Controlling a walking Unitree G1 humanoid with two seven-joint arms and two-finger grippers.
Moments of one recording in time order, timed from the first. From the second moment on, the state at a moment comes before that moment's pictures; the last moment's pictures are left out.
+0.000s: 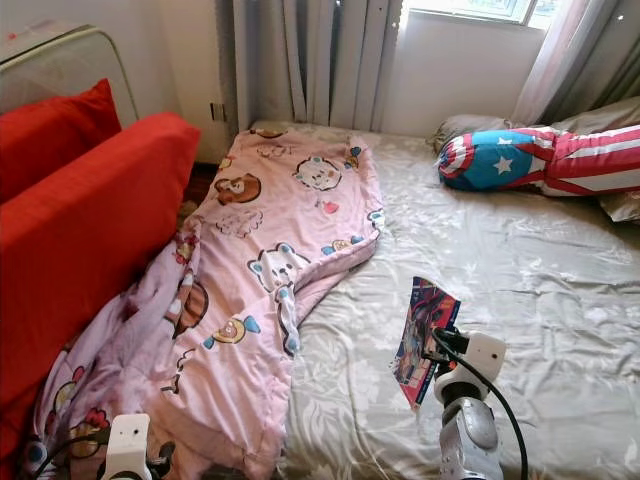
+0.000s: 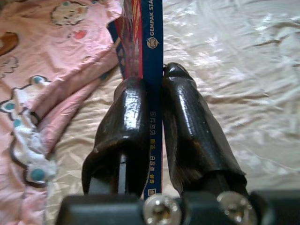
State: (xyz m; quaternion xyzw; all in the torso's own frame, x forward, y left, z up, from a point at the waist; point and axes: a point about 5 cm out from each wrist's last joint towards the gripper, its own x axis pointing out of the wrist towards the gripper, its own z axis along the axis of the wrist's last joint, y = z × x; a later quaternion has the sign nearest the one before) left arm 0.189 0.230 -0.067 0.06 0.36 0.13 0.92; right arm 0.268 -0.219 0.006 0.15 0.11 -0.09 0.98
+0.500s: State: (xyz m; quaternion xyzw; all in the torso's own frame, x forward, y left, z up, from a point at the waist) left arm 0.193 0.226 -0.066 0.05 0.36 0.12 0.92; right arm 0.274 -0.221 0.010 0.14 0.10 -0.09 0.98
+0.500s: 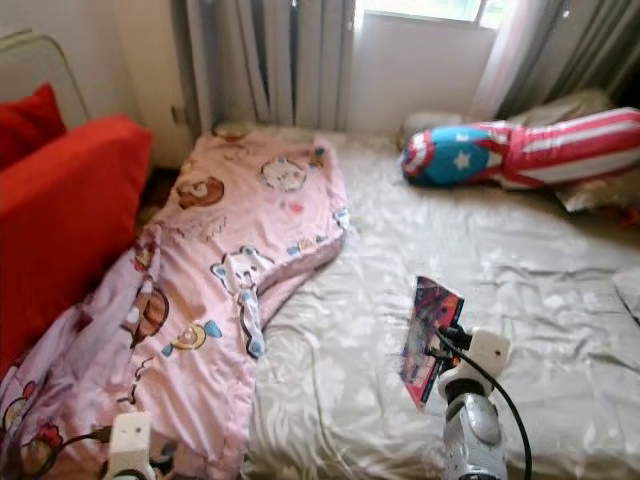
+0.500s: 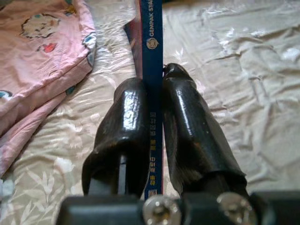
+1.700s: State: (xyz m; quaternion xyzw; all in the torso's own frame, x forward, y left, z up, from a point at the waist) left arm 0.183 0.230 -0.070 0.05 0.37 0.13 0.92; right arm 0.274 -0.216 0.009 0.14 0.11 -0.08 0.98
